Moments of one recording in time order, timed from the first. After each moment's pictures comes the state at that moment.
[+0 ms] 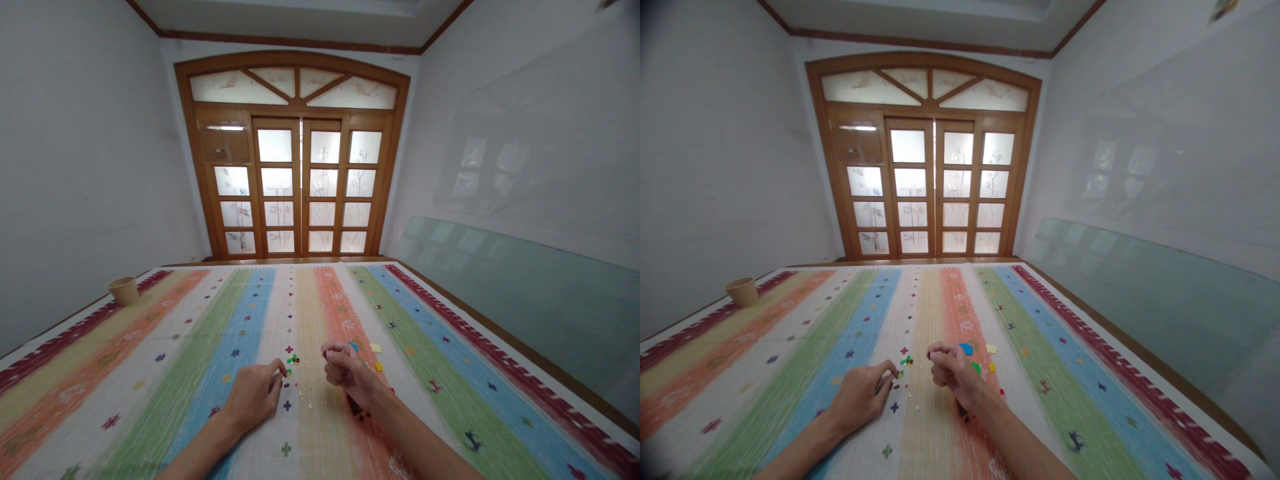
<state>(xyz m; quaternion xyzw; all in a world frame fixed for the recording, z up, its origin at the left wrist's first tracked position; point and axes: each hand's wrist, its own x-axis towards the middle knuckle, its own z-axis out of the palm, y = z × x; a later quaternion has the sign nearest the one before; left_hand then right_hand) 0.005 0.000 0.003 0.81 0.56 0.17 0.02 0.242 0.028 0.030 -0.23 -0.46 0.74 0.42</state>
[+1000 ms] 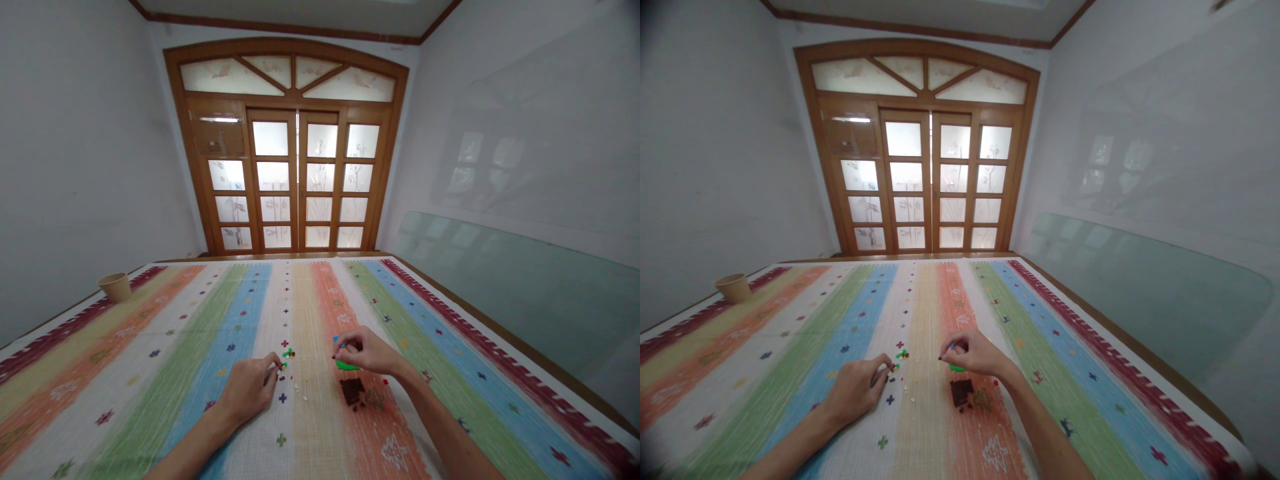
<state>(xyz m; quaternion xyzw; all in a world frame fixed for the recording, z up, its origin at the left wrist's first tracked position) 0.003 0.002 0.002 0.80 0.57 0.16 0.02 0.301 0.049 0.057 -0.37 -0.79 0.41 0.25</state>
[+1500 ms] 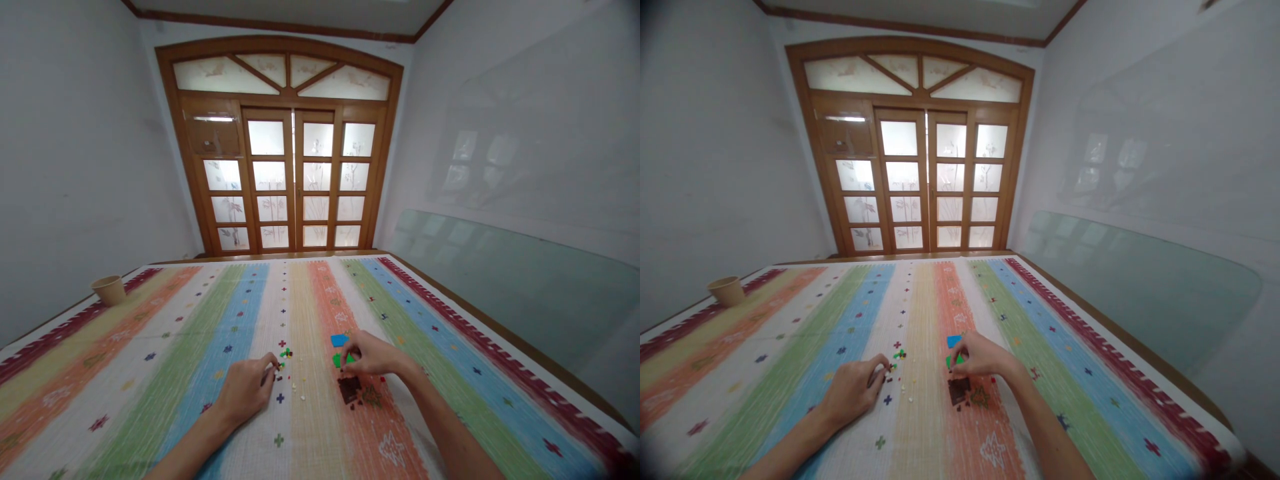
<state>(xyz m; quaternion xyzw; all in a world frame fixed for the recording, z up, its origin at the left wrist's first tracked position) 0.003 0.002 0.003 0.80 0.58 0.15 0.02 0.313 0.054 0.054 -0.42 -0.85 0.30 0.10</state>
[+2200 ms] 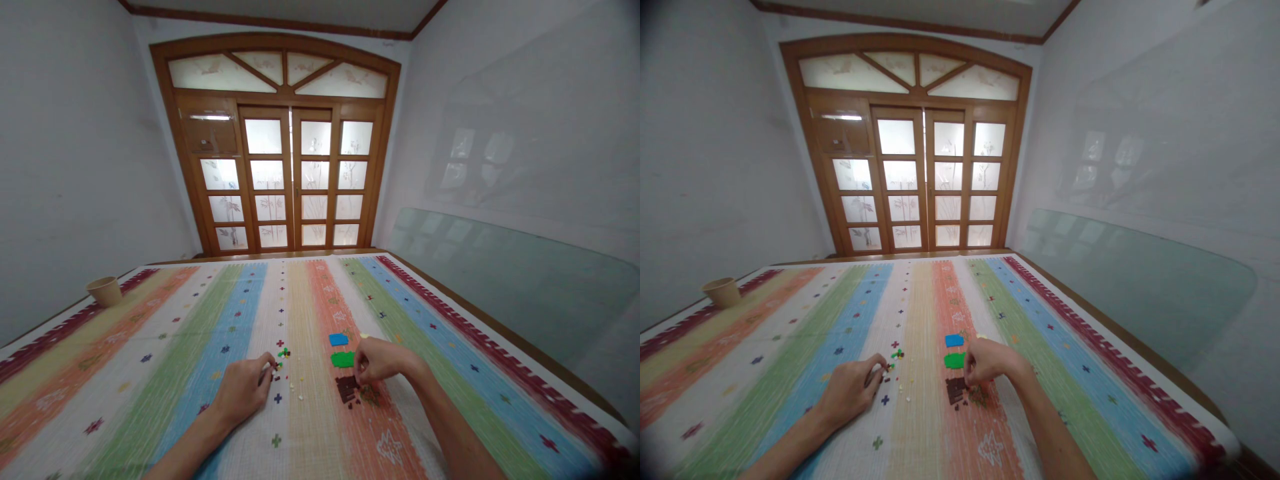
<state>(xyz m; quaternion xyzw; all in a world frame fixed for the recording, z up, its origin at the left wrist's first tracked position) 0.002 0.002 0.004 0.80 0.58 0.15 0.02 0.330 0.051 0.053 -0.46 -0.84 0.29 -0.03</state>
